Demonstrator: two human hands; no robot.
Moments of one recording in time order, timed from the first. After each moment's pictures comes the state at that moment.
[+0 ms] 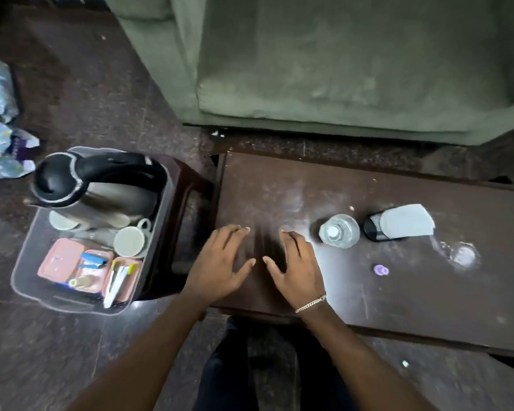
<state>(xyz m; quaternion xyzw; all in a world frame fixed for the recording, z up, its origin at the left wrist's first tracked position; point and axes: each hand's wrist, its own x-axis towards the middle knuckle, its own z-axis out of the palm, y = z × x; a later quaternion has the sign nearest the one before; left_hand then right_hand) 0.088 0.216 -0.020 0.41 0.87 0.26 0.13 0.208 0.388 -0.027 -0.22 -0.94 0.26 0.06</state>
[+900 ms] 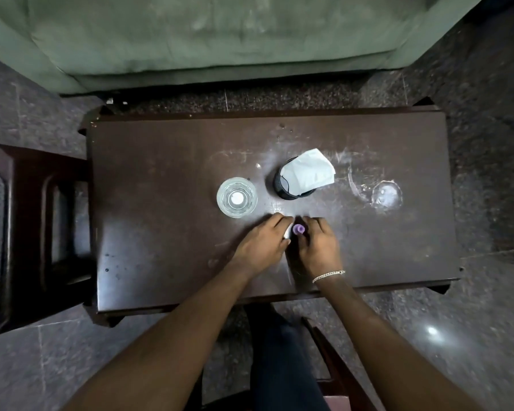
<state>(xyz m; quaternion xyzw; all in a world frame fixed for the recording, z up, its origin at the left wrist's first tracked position) 0.243 0.485 -0.108 0.47 0.77 0.22 0.36 0.368 0.588 -0.112 -0.41 -0.87 0.27 0.00</state>
